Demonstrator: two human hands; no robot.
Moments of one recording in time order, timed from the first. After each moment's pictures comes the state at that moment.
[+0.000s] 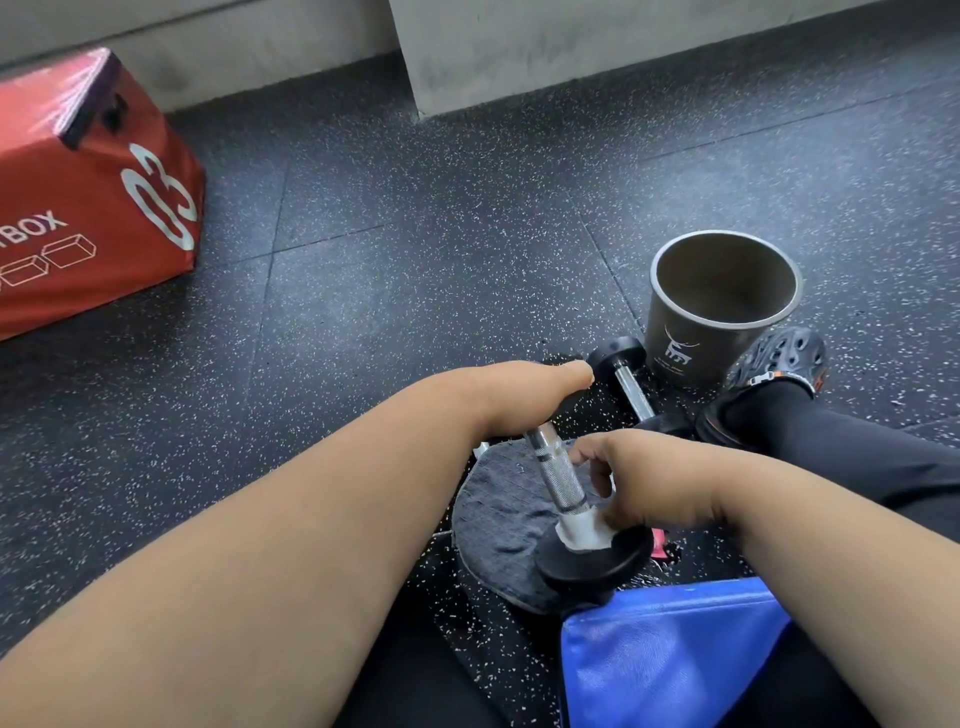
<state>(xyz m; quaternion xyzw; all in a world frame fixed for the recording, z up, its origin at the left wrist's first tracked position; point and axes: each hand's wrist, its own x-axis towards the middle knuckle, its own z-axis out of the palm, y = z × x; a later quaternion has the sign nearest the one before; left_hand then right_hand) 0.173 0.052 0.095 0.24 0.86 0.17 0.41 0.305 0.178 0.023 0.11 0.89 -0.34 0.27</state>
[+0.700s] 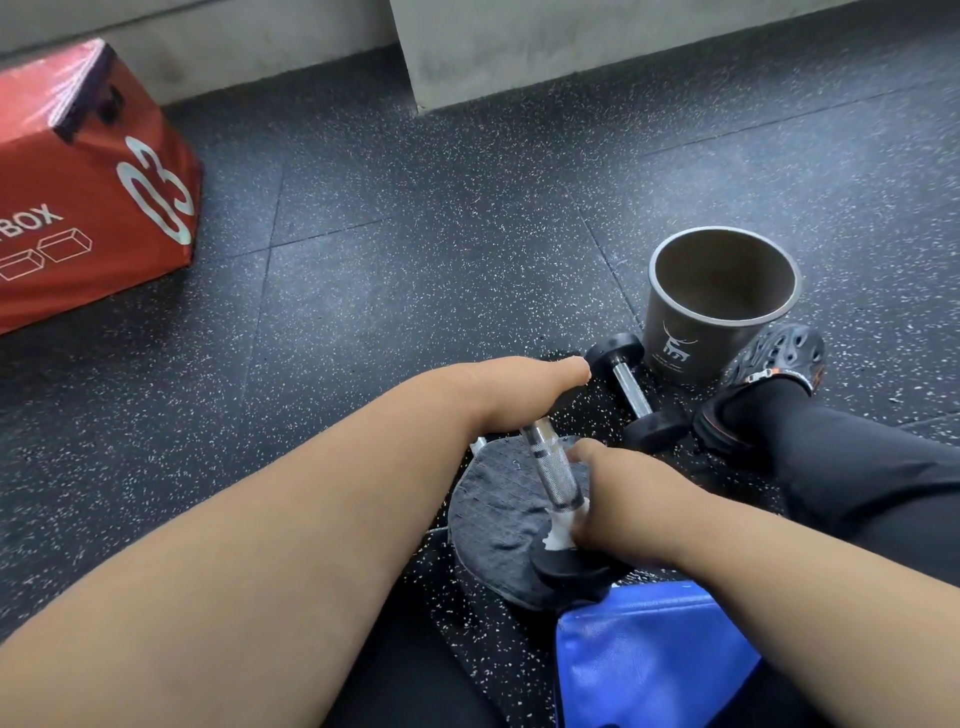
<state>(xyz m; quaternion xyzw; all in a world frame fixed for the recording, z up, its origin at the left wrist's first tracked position) 0.172 0.052 0.095 0.22 0.86 0.18 0.43 0.317 0.139 0.021 0.20 0.92 -0.27 0.21</state>
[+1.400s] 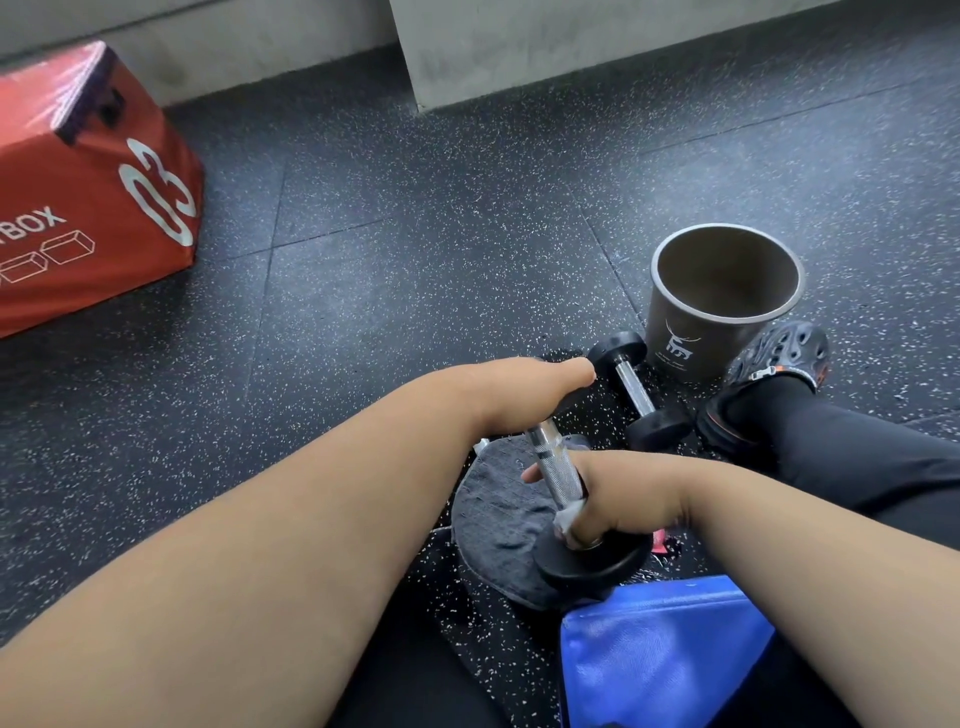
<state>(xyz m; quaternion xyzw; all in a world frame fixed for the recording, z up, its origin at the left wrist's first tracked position) 0.170 0.053 0.089 0.25 0.86 0.17 0.41 0.296 0.163 -0.001 0.08 0.85 -0.42 0.32</state>
